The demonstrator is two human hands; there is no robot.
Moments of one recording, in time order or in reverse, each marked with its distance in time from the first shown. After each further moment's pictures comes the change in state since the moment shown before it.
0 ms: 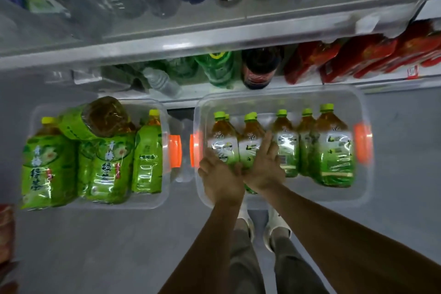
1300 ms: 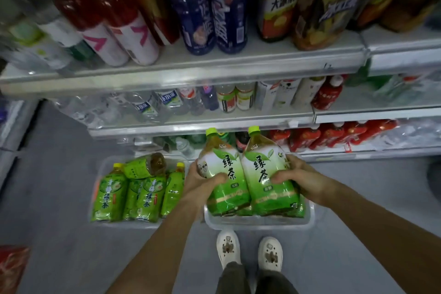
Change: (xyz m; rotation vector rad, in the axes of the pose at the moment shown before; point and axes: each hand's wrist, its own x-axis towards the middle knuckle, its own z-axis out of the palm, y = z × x) left_hand -0.129 0.042 -0.219 -0.894 -0.220 0.093; right_hand -0.179 0.006 -0.261 0.845 -0.331 -0.236
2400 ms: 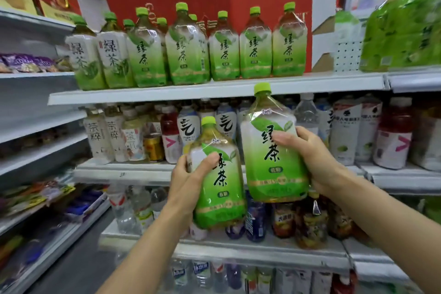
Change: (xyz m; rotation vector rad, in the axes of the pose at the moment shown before) left_hand -0.257 0.342 -0.083 -0.321 0.044 0.950; right_hand -0.295 -0.379 0.090 -0.004 0.006 -1.085
